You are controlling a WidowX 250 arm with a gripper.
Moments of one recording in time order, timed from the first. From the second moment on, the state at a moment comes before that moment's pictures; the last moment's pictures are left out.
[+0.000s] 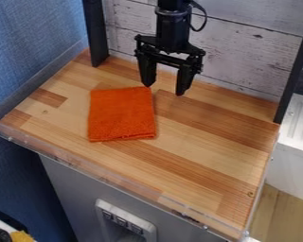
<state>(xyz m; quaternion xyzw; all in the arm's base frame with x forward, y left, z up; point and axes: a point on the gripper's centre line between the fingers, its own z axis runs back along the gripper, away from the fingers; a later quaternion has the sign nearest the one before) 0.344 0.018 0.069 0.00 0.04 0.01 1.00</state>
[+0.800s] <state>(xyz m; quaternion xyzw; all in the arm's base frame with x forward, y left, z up) 0.317 0.035 0.054 -0.01 0.00 -0.19 0.98</state>
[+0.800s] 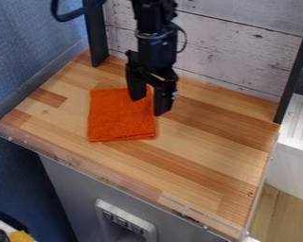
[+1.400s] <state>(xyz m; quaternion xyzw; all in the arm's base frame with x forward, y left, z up) 0.314 0.056 0.056 0.00 -0.03 -0.30 0.95</state>
